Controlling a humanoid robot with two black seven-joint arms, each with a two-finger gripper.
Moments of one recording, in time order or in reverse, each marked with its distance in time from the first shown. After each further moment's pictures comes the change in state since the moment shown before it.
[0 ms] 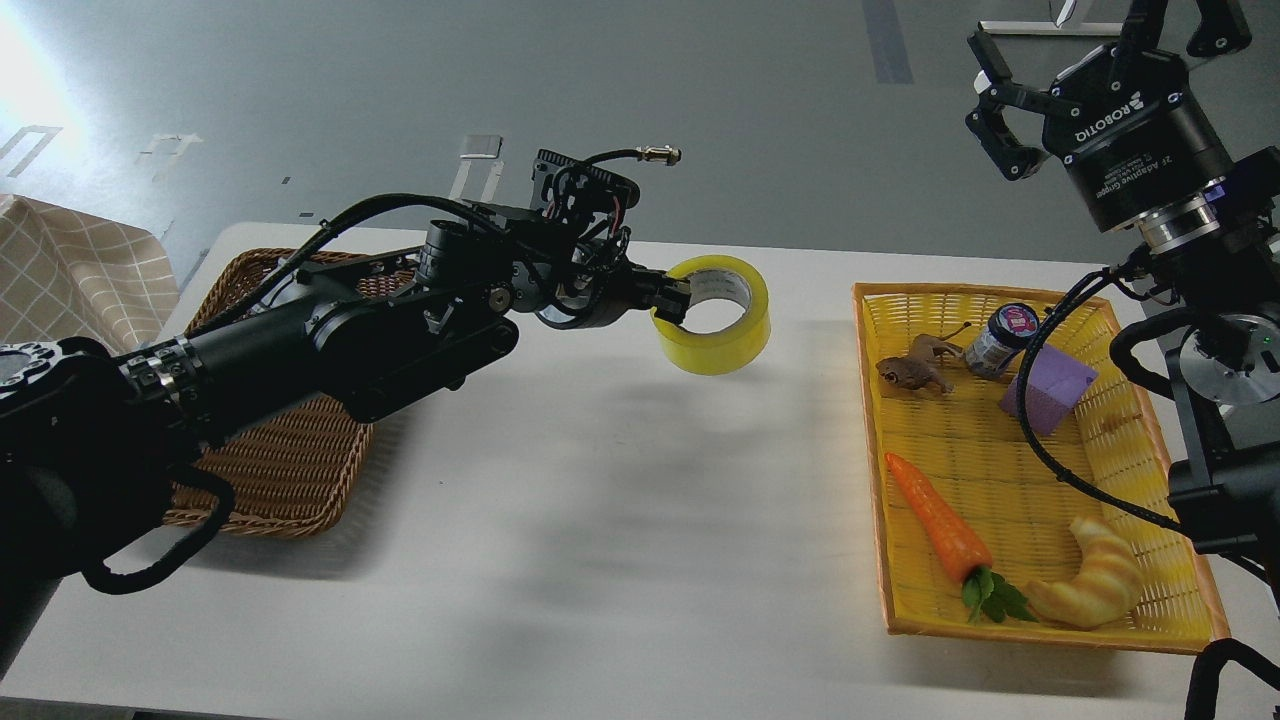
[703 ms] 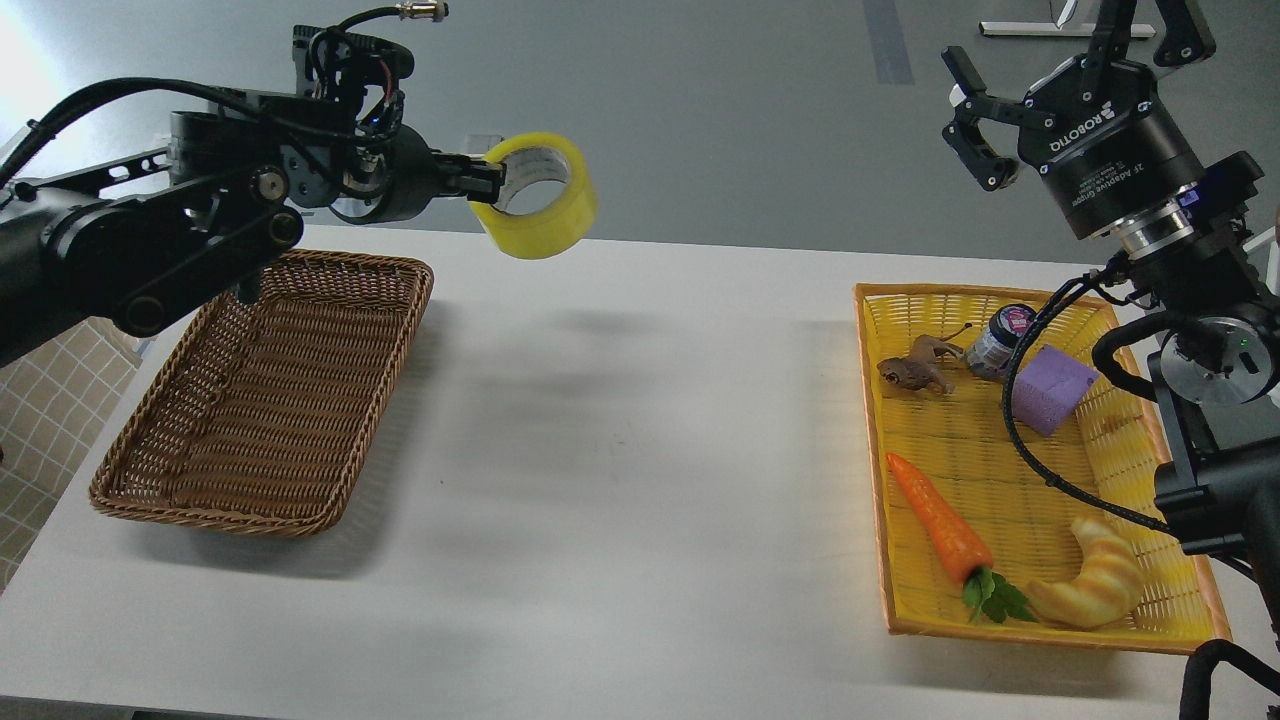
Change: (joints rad) left arm -0.050 0.415 0.008 -0.053 -0.081 0.000 -0.072; right arm 0.008 0.007 -0.036 -0.013 -0.002 0.000 -0.001
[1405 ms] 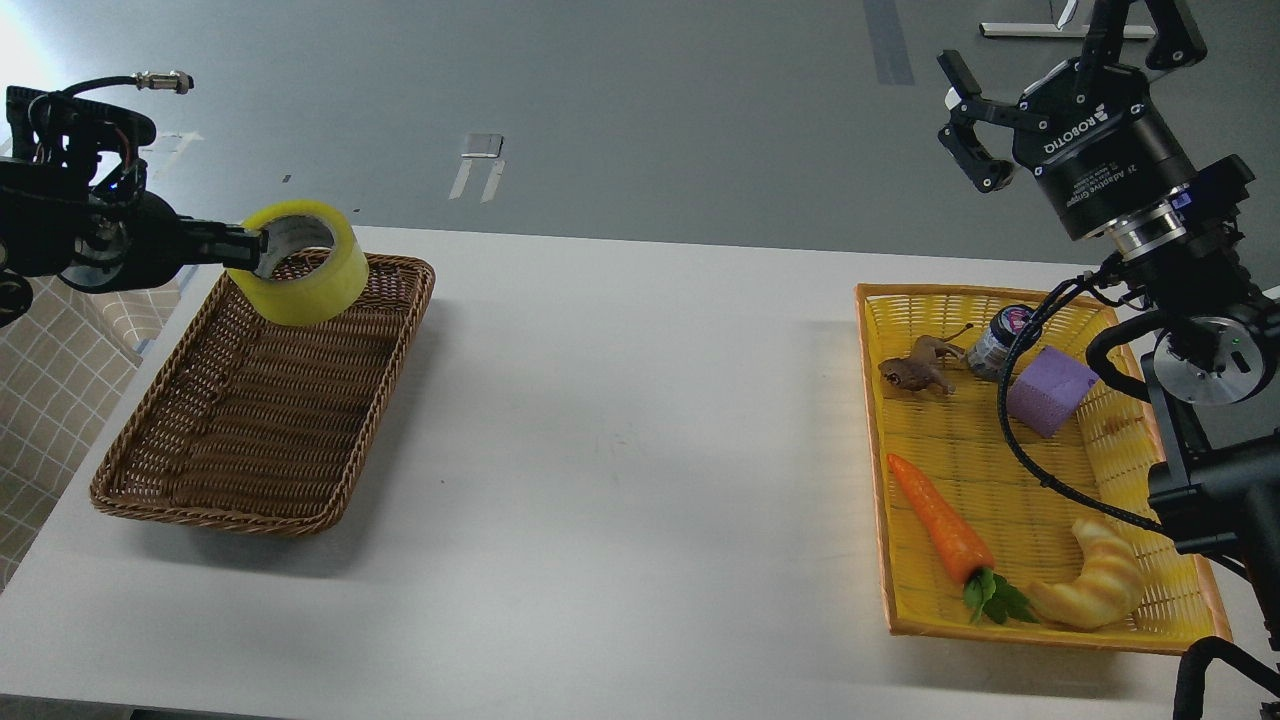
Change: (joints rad) left arm 0.123 0.395 0.103 -0.121 0.006 0.000 -0.085; right arm 0.005 0.011 -0.001 -0.018 0.001 0.000 0.001
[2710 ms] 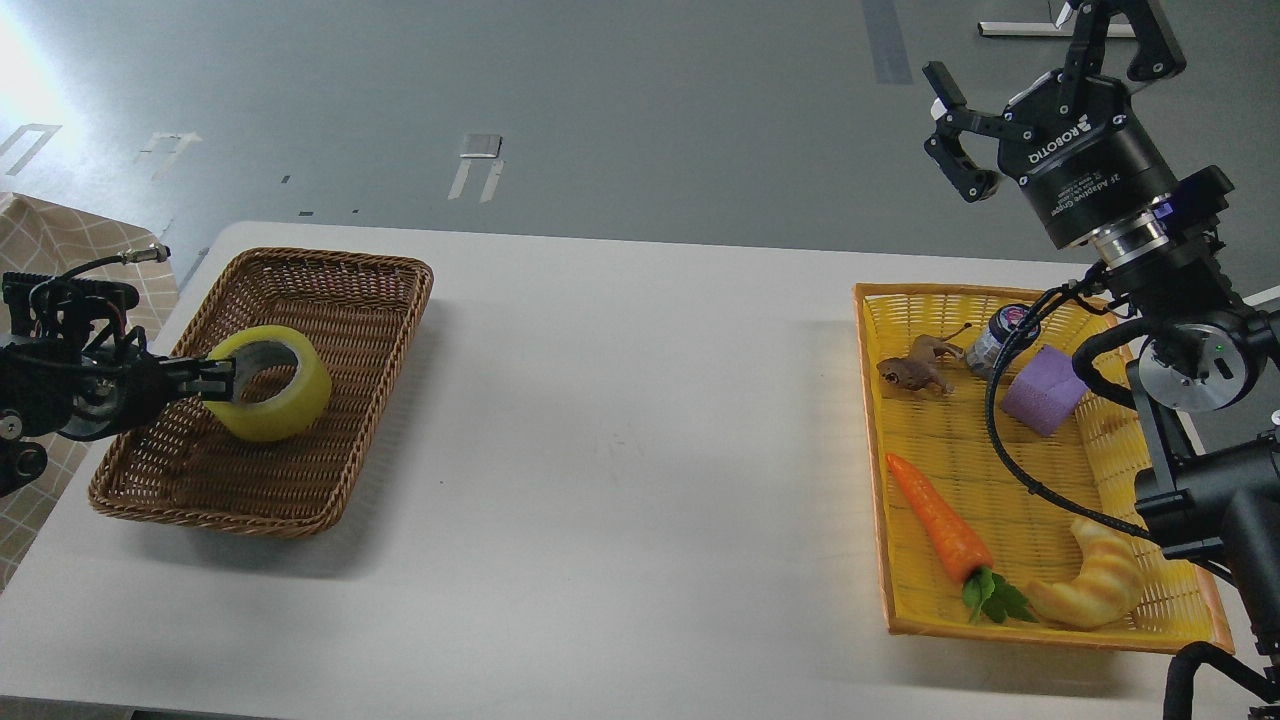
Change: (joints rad) left arm 0.312 -0.042 0.008 0.100 -0.004 0.262 -0.012; right arm -0.010 0.018 -0.006 -0.002 0.000 0.000 0.000
